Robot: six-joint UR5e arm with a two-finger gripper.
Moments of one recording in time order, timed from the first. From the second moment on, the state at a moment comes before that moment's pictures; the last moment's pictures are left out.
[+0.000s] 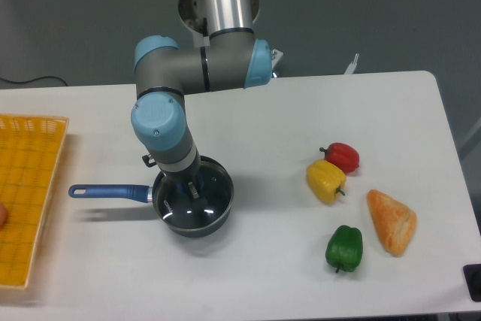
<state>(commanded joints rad) 2.19 -1.98 -1.62 -1.18 1.63 1.26</state>
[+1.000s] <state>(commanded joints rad) 2.19 -1.95 -1.62 -1.18 1.62 1.27</state>
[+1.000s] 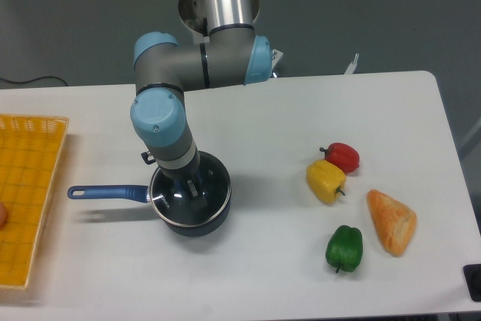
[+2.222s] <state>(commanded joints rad) 2.28 -1.89 -1.60 -1.31 1.63 1.27</state>
